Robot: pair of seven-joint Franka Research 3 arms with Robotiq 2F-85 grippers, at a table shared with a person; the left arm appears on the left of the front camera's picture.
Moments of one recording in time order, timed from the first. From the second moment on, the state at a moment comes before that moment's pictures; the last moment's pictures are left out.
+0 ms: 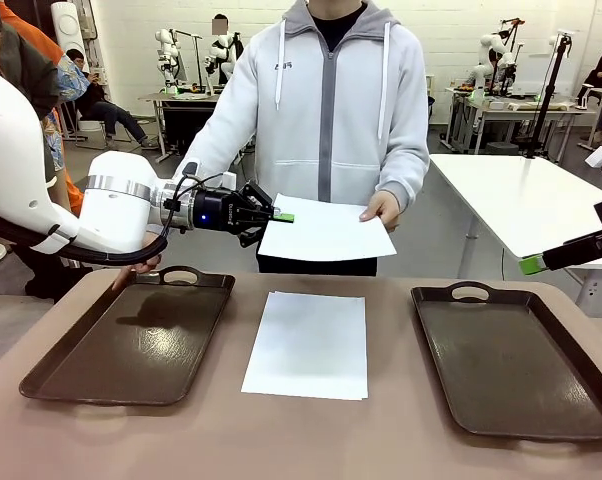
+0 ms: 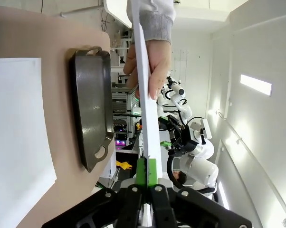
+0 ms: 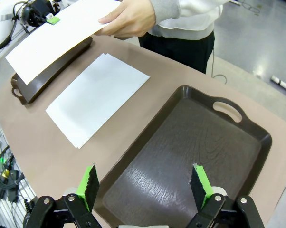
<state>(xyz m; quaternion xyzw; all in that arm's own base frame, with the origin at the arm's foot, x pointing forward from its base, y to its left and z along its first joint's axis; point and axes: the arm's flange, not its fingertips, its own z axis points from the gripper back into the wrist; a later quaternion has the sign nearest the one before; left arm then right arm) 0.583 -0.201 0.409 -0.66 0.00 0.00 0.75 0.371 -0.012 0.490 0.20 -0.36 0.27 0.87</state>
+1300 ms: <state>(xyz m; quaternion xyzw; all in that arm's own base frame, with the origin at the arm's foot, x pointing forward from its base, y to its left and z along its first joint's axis) 0.583 -0.200 0.409 -0.66 0.00 0.00 0.75 0.371 -0.012 0.490 0.20 -0.36 0.27 0.87</state>
